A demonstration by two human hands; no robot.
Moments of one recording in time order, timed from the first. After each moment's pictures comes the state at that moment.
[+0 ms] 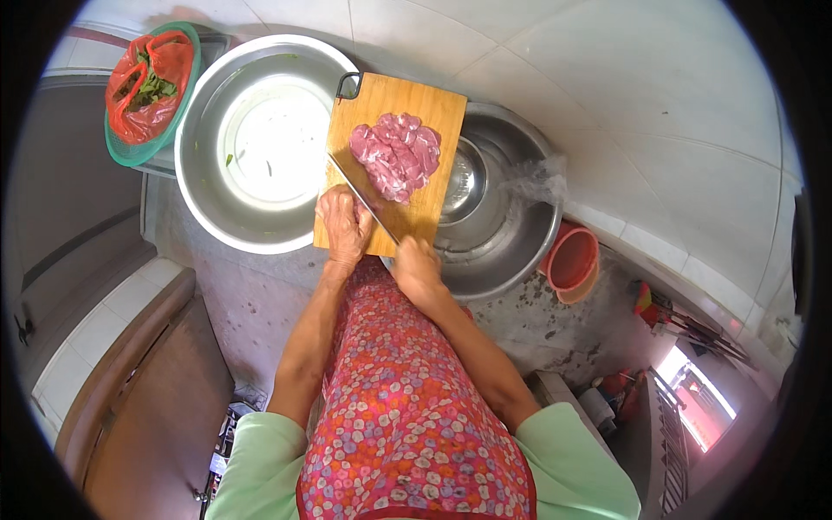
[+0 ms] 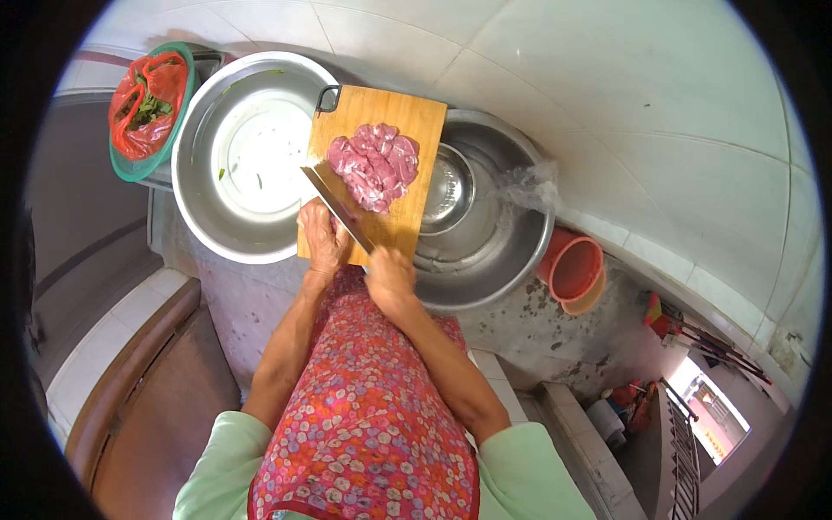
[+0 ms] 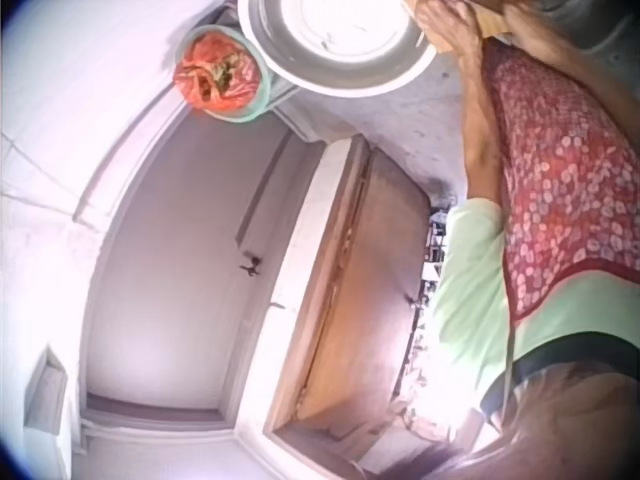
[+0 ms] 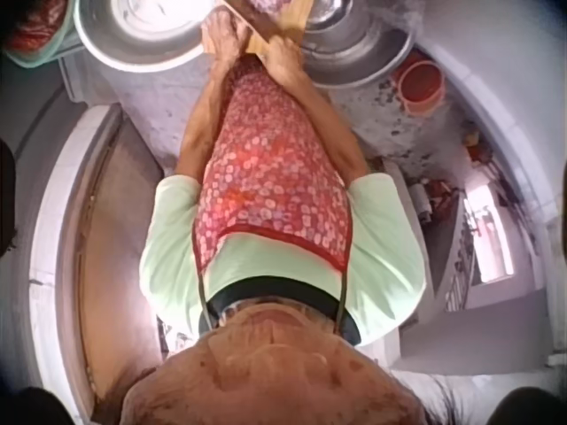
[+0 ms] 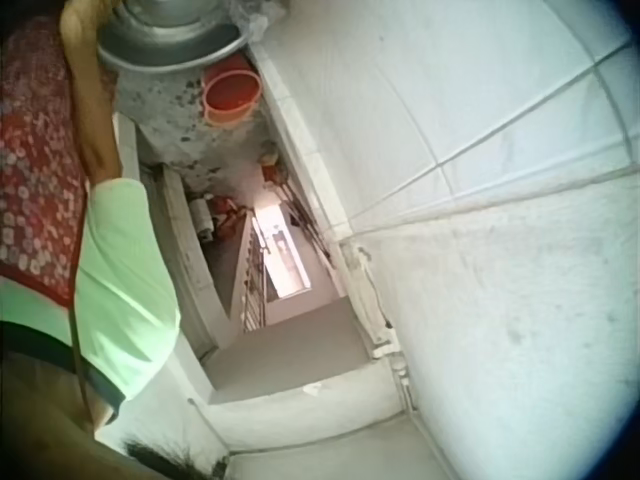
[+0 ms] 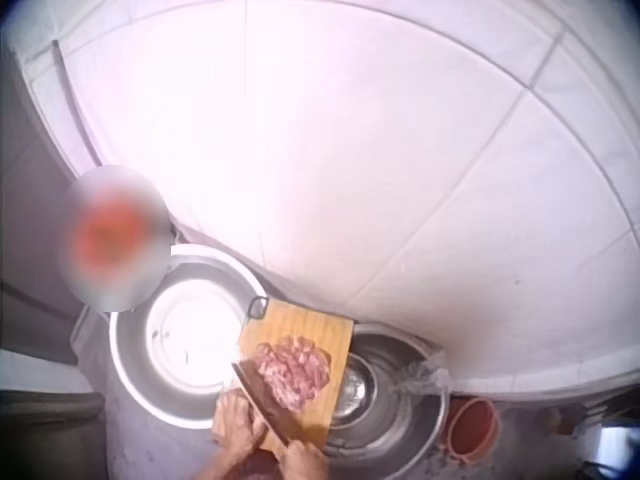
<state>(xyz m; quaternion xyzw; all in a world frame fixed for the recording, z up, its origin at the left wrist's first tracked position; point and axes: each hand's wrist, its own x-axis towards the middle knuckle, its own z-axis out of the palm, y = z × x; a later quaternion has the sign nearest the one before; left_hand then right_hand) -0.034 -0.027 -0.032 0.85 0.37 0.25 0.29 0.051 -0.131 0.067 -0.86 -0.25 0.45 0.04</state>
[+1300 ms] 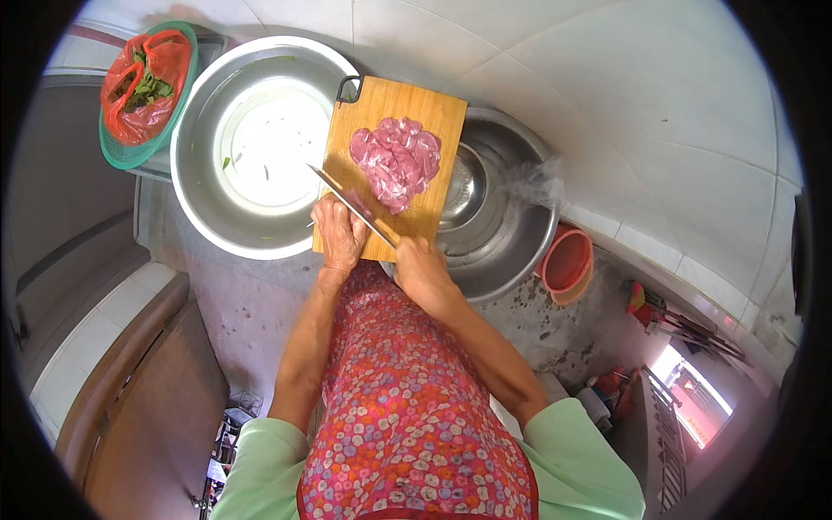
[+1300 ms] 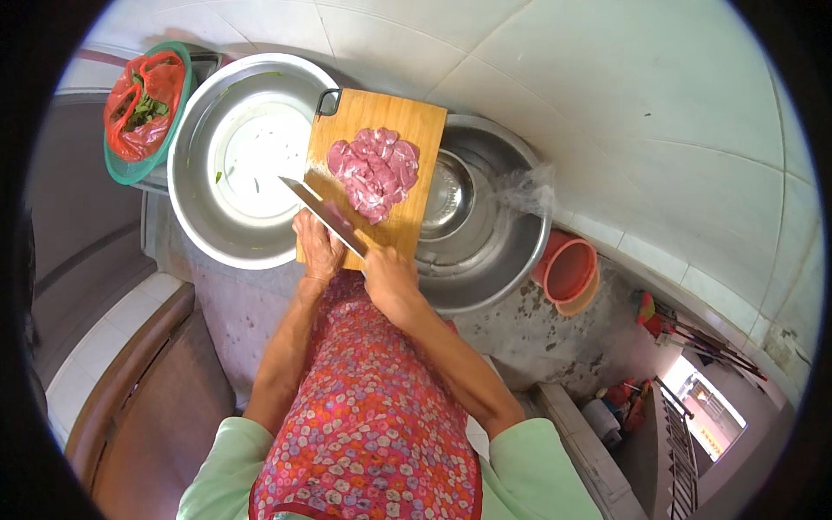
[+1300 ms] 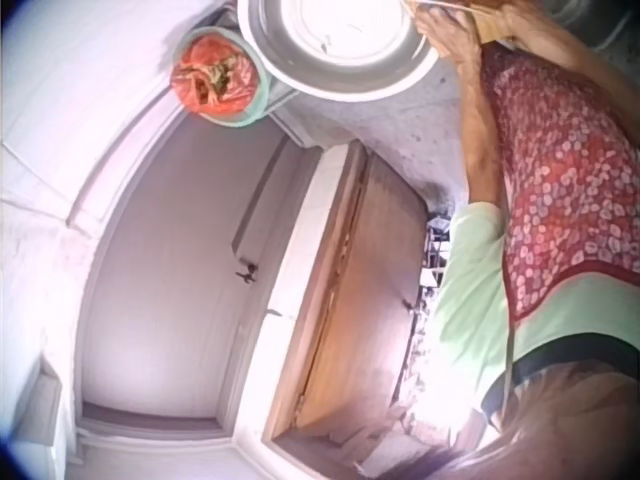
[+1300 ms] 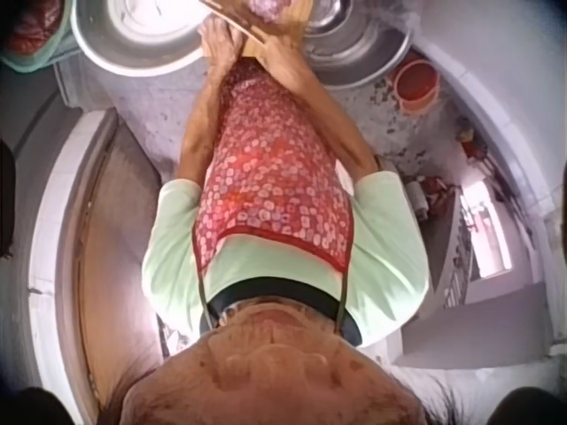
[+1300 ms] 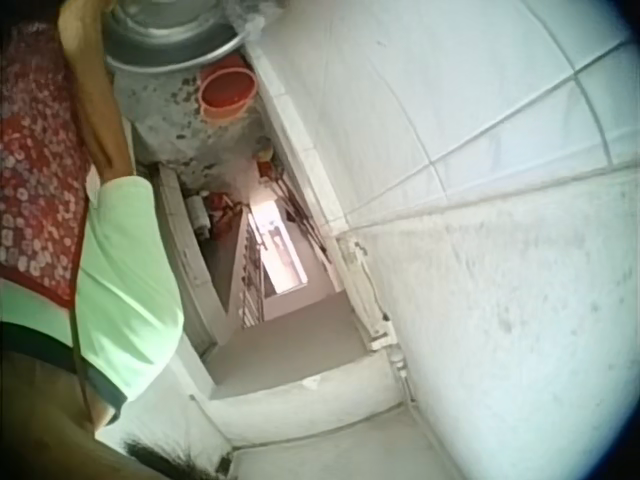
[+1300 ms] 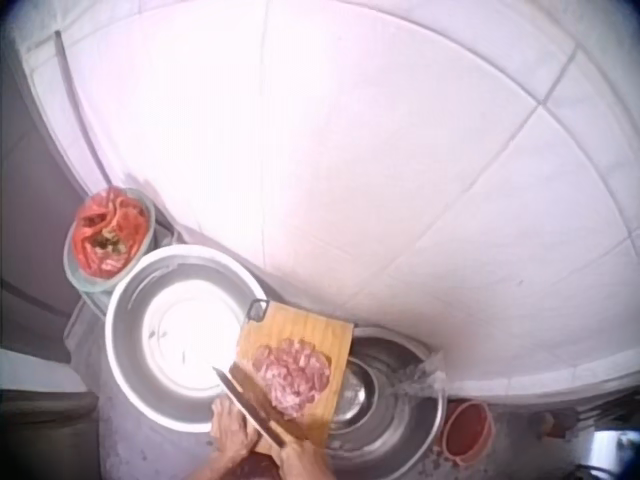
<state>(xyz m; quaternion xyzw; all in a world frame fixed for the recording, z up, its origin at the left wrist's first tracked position) -0.043 -0.025 -0.037 0.84 0.37 0.27 0.28 0.067 -0.118 0.091 -0.82 -0.35 0.45 0.02</state>
